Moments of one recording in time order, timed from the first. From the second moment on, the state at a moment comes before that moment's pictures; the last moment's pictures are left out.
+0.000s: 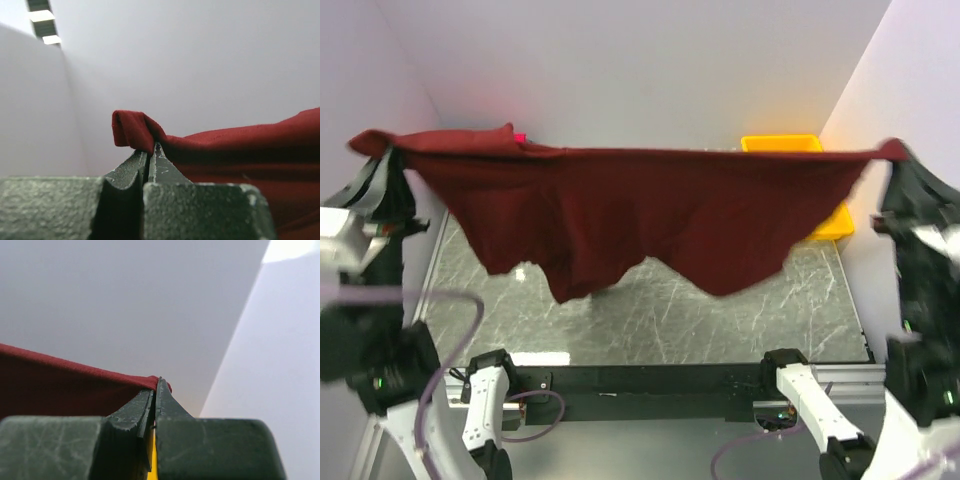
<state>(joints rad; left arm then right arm) 0.31 0.66 1.45 -0.04 0.33 -0.12 0.08 0.77 1.70 -0.44 -0.03 -0.30</state>
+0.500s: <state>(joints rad) 0.32 0.68 1.63 -0.27 0.37 0.07 0.08 0.75 1.56 -0.22 -0.02 -0.50</state>
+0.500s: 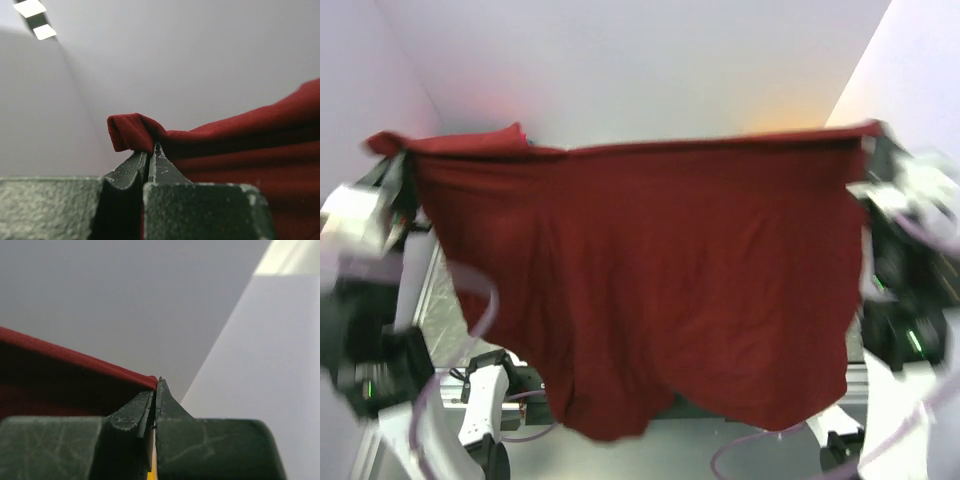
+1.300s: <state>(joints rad) 0.02 1.99 1.62 -0.26 0.22 0.13 0.16 1.96 1.66 -0.23 -0.01 -0.46</state>
